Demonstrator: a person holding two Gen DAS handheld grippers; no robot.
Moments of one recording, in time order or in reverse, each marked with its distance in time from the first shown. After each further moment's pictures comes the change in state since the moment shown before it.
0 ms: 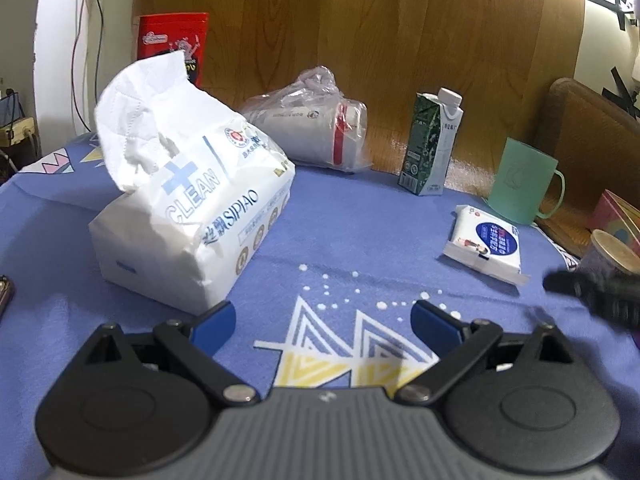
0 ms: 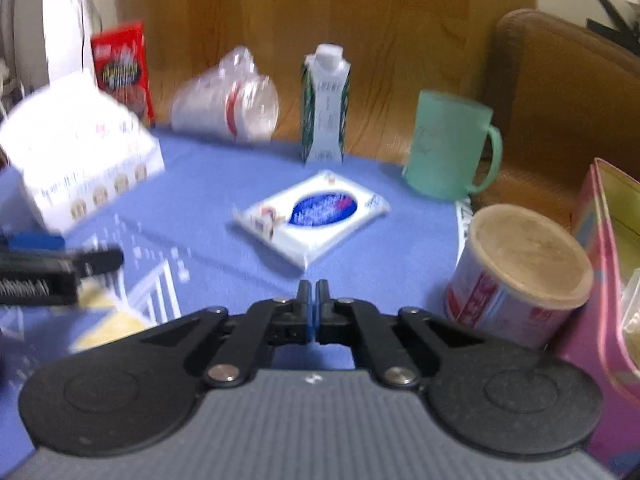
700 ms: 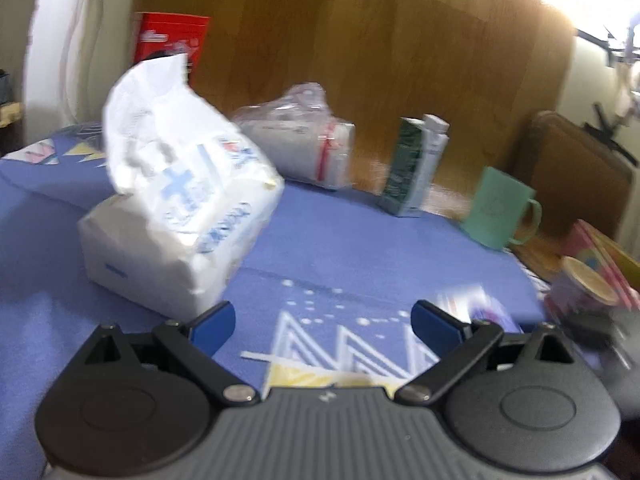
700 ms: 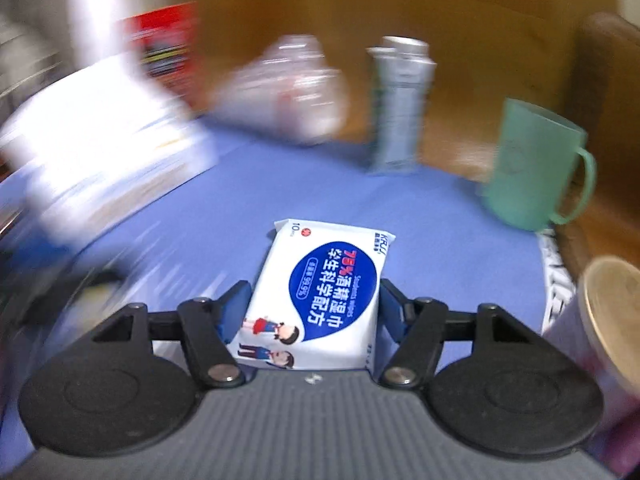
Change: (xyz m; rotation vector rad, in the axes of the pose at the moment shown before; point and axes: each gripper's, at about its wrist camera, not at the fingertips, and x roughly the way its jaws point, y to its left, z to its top) left arm -0.007 0.012 0.001 -0.047 -0.039 -0.149; right arm 0.013 0.022 -0.013 -0.189 0.100 0.289
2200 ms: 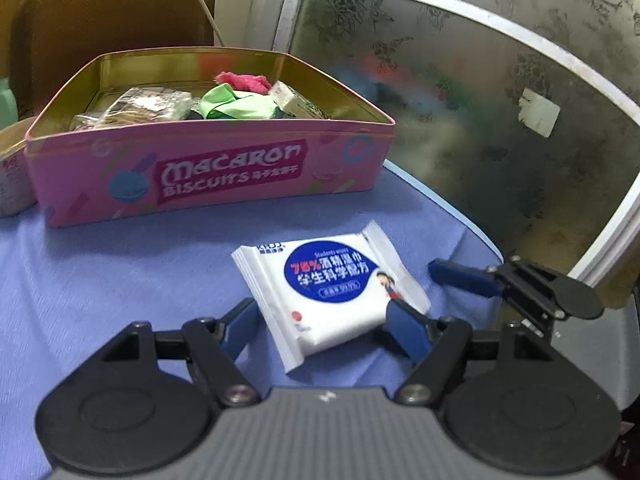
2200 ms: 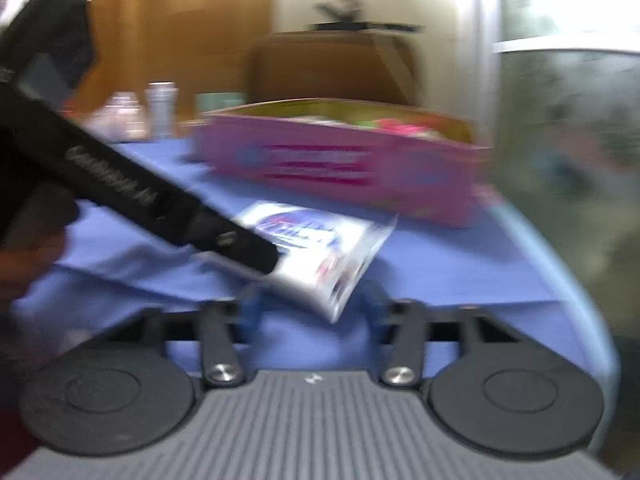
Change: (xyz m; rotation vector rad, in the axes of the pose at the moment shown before) left arm -0.043 -0.319 -0.128 0.574 0.405 -0.721; right arm -0.265 -0.007 -0.251 0.302 -0.217 -0.698
